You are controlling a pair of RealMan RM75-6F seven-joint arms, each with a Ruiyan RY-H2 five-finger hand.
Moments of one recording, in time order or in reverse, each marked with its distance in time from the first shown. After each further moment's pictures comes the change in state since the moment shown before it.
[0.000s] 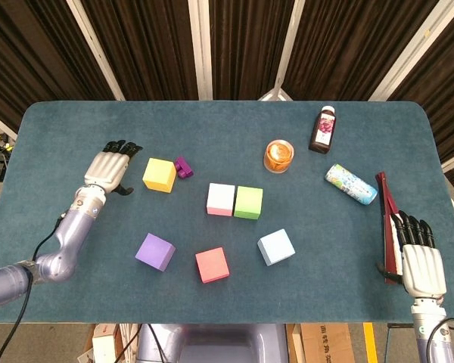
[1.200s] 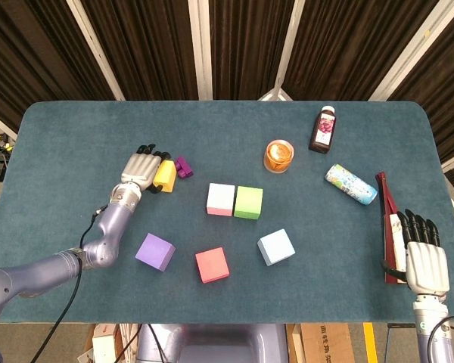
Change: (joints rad) left arm -0.168 -0.237 0.021 0.258 -0.161 -0.058 0.042; right arm 0.001 -0.011 0.028 0.008 0.050 -0.013 -0.024
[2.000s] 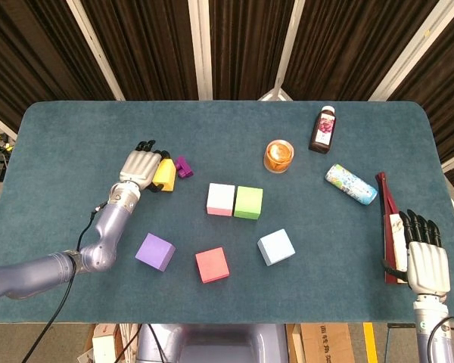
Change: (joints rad) left arm -0.007 0.092 0.003 -0.179 -0.033 0.088 0.059; right arm -0.004 0.001 0.010 -0.014 0.022 -0.005 0.005
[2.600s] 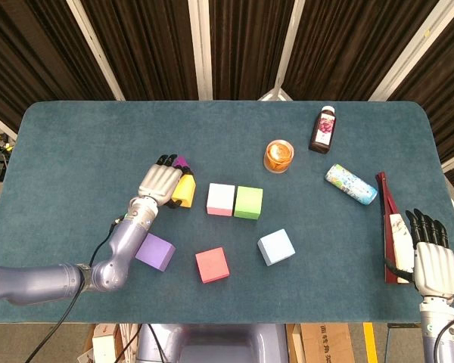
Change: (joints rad) left arm -0.050 -0.013 0.016 -0.201 -0.067 0.124 0.102; right arm -0.016 0.031 0.006 -0.023 -0.013 0.022 0.052
